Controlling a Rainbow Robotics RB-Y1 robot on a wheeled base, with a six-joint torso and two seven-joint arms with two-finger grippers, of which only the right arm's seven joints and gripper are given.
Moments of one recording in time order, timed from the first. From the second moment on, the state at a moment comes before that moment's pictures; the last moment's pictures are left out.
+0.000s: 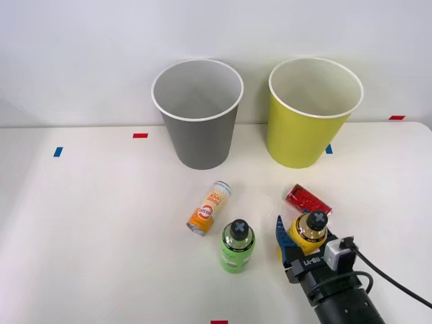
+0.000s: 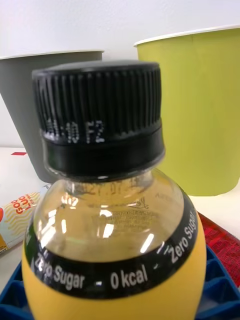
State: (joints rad) arm 0.43 -0.42 0.49 -1.87 -0.55 -0.39 1.89
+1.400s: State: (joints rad) arm 0.13 -0.16 0.18 -2.19 -0.57 0.07 1.84
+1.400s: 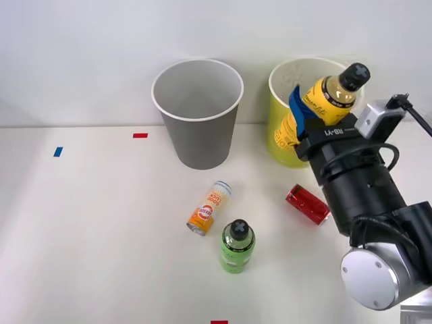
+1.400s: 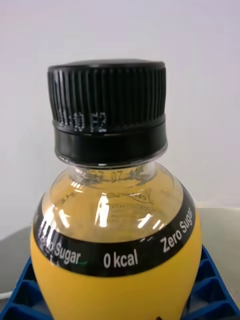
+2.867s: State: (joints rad) arm -0.51 -0.10 -0.15 -1.66 -0.55 0.29 1.88
